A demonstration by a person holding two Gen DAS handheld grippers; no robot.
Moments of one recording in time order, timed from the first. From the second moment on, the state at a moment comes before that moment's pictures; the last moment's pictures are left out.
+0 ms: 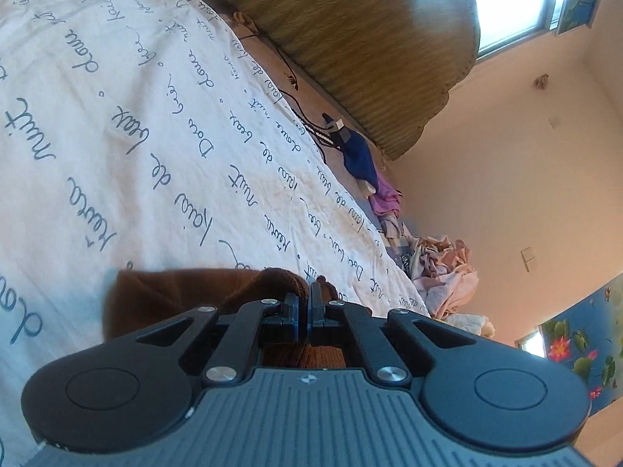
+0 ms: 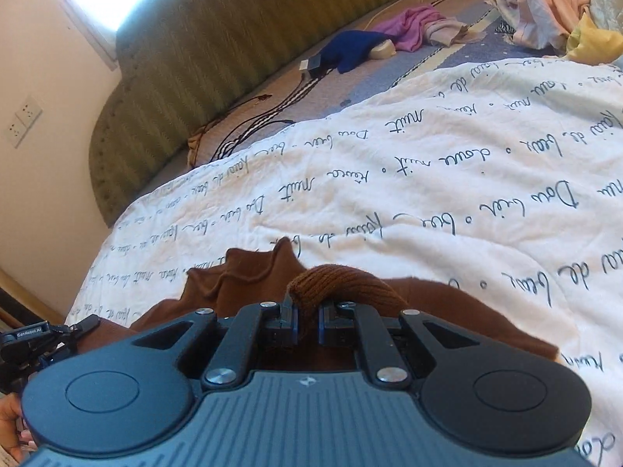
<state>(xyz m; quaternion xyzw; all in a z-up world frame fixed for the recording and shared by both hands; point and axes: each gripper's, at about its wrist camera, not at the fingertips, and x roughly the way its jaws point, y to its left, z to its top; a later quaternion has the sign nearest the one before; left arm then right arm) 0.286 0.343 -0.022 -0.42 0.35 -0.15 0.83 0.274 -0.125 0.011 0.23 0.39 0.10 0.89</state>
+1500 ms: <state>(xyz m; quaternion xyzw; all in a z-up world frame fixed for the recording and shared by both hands) 0.155 0.404 -0.044 -0.45 0.45 -0.15 0.76 0.137 -0.226 -0.032 0.36 0.45 0.16 0.80</state>
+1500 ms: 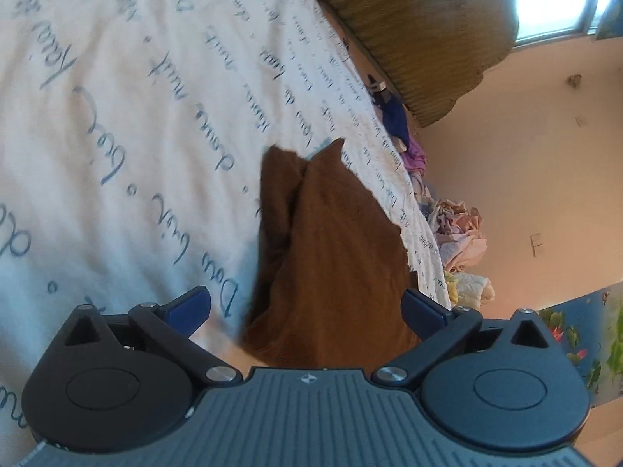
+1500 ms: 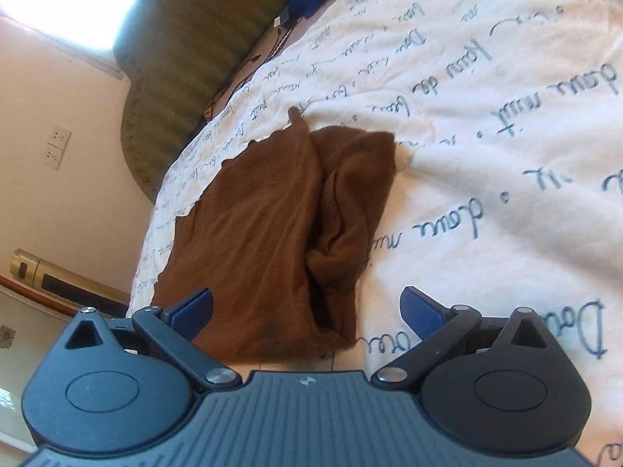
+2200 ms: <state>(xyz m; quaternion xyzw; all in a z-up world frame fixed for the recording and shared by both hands) 0.201 0.369 -0.049 -0.43 0.49 -0.16 0.75 0.154 -0.162 -0.032 0.33 0.44 0.14 0.82</state>
